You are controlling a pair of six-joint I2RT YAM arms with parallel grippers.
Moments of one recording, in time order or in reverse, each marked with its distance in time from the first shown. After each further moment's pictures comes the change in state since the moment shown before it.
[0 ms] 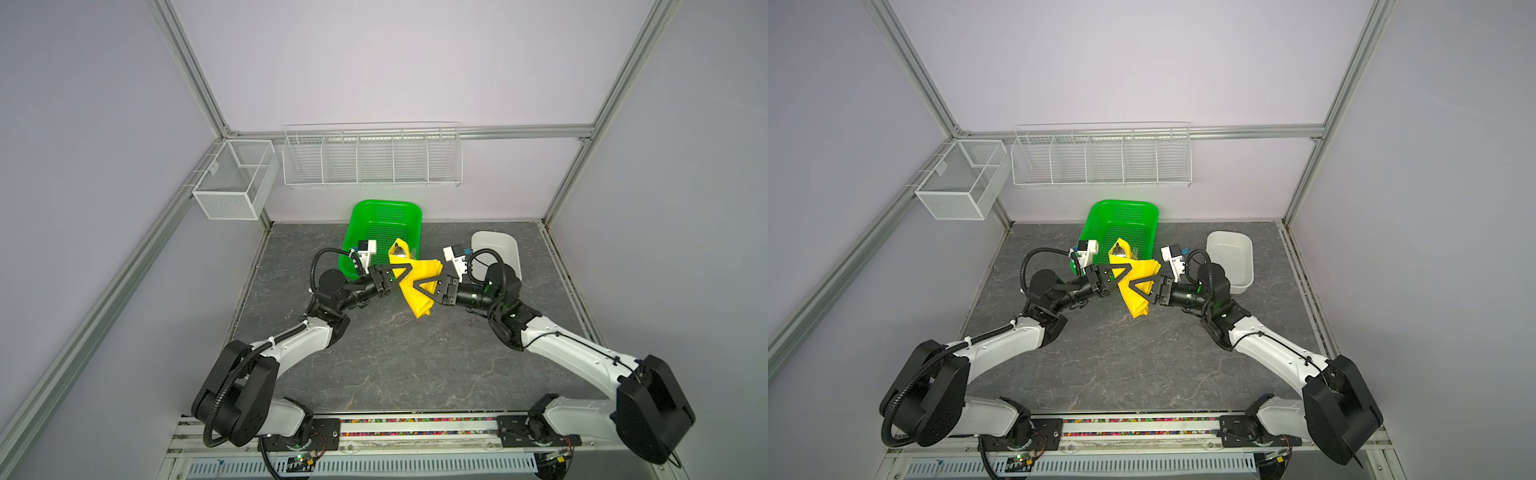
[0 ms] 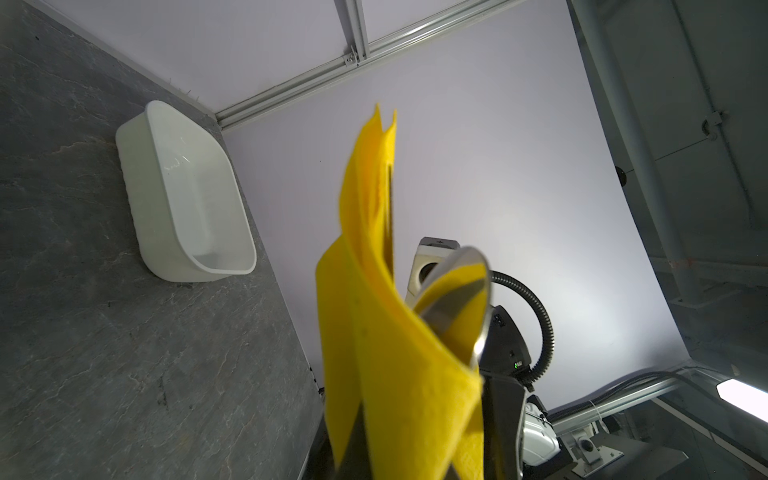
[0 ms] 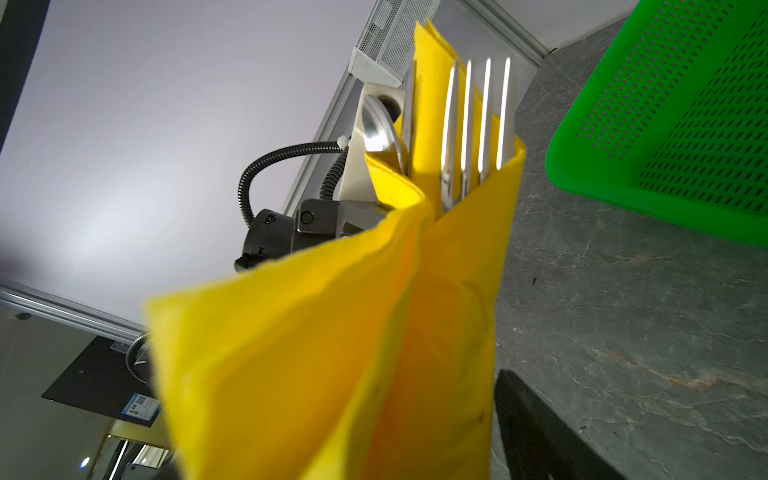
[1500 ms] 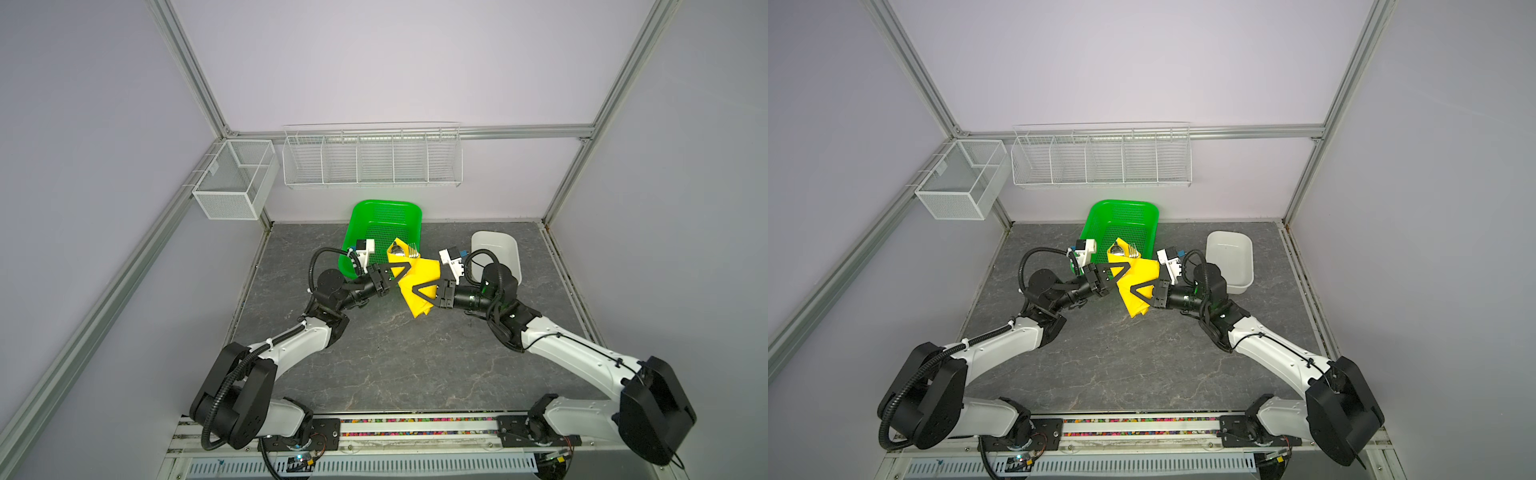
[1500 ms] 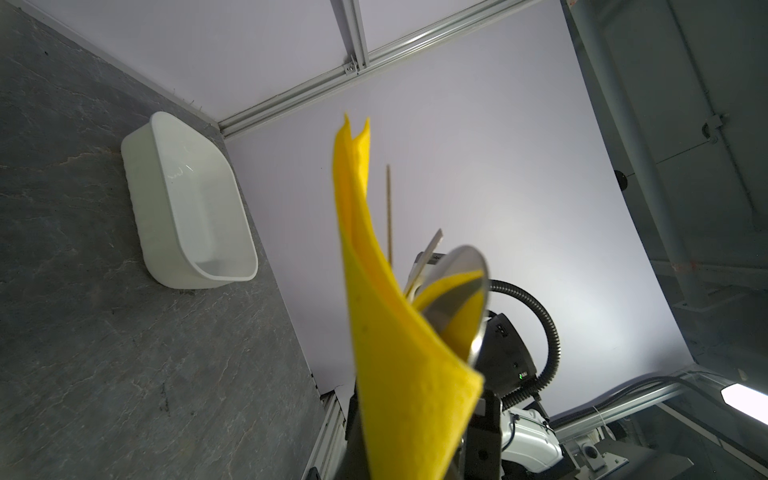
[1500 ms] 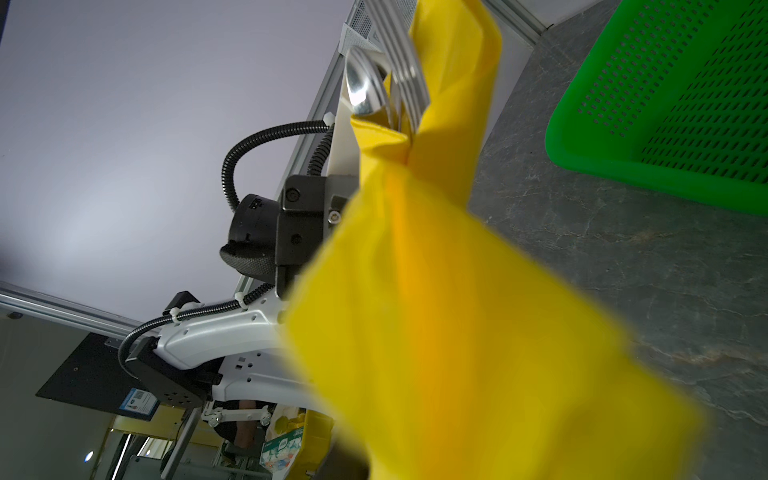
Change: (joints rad) left arm 0.003 -0.014 0.000 -0.013 -0.014 0.007; right arm 0.031 -0.005 0.020 -0.081 0.017 -0.019
